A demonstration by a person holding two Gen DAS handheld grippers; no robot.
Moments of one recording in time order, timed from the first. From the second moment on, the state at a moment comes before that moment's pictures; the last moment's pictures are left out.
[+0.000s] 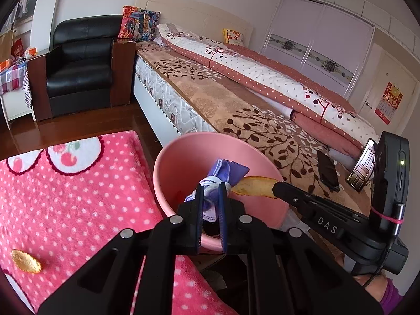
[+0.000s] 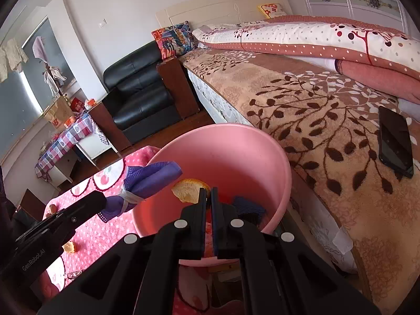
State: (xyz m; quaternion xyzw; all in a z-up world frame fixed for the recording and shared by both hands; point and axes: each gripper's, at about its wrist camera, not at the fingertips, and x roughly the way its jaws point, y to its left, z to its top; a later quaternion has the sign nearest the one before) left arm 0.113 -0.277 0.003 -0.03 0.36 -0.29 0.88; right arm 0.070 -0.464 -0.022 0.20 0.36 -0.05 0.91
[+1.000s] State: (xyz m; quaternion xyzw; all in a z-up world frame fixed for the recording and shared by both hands) left arm 0.089 -0.235 0.026 -0.05 0.33 -0.29 0.90; right arm 0.038 -0.412 0.006 0.16 0.32 -0.01 0.93
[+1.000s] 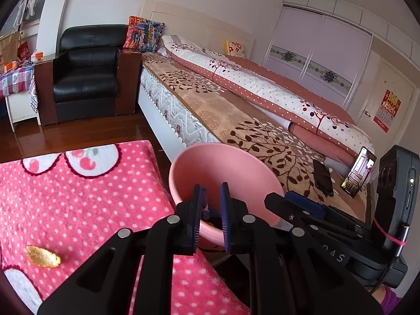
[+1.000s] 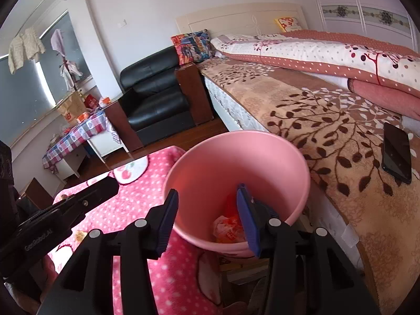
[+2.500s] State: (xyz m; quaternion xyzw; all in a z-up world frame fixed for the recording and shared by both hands) left arm 0.084 -0.011 -0.029 -0.12 0.39 -0.09 0.91; right arm 0.057 -0.229 -0.051 0.09 0.44 0.21 0.87
